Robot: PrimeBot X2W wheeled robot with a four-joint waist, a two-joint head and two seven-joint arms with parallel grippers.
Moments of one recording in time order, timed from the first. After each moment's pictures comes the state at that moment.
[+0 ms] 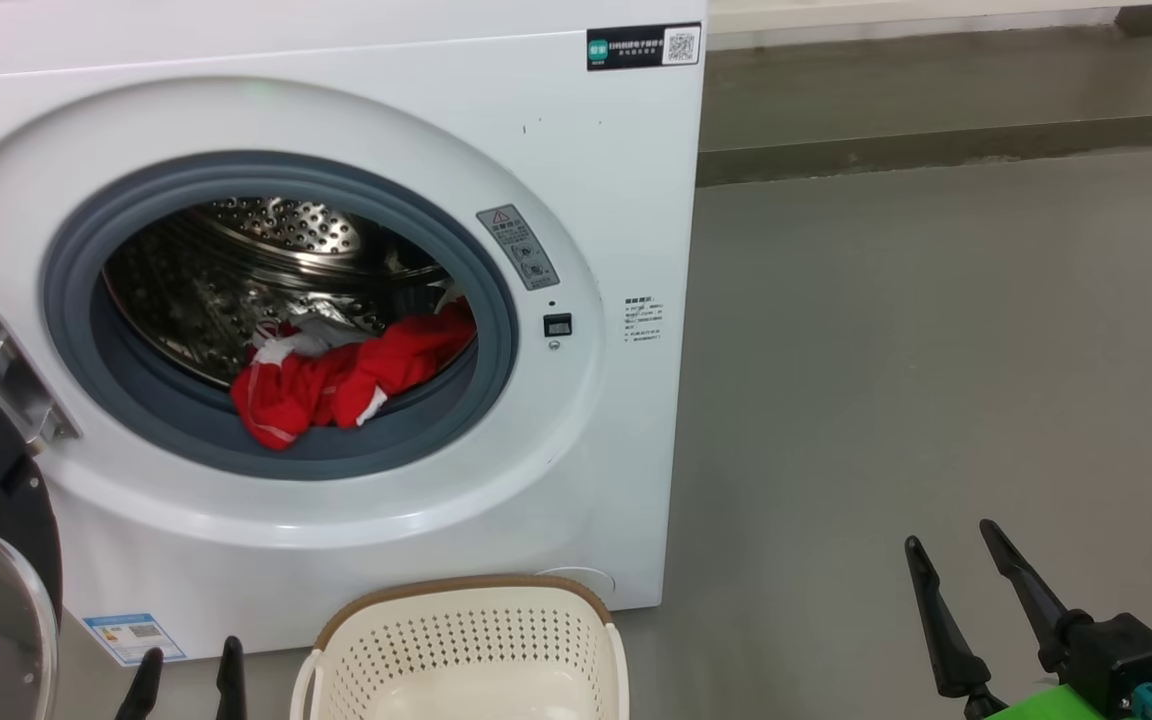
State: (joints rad) left arm 0.15 0.12 0.07 0.14 -0.34 -0.05 -0.22; right arm 0.10 -0.09 0.00 0.15 0.22 0.12 -0.26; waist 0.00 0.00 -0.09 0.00
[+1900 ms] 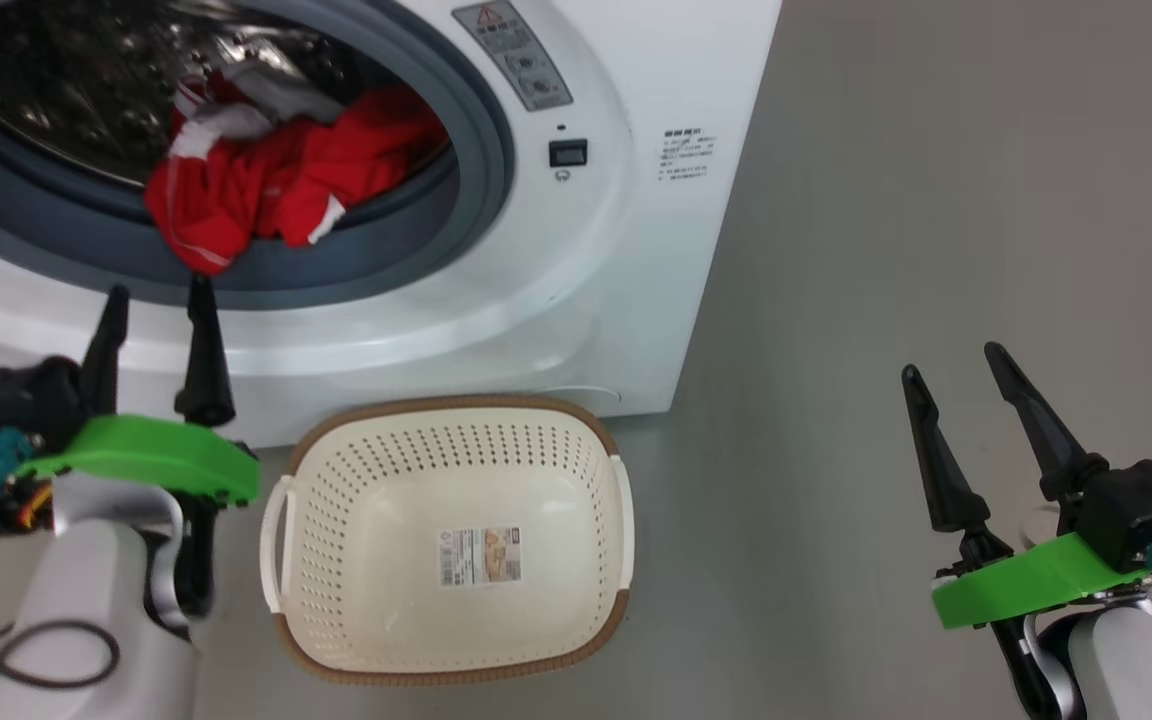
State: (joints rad) left arm -0.55 0.12 0.00 0.54 -0.38 -0.01 -0.21; right arm -0.15 -0.11 0.02 0.14 0.21 0.12 -0.26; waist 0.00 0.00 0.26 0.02
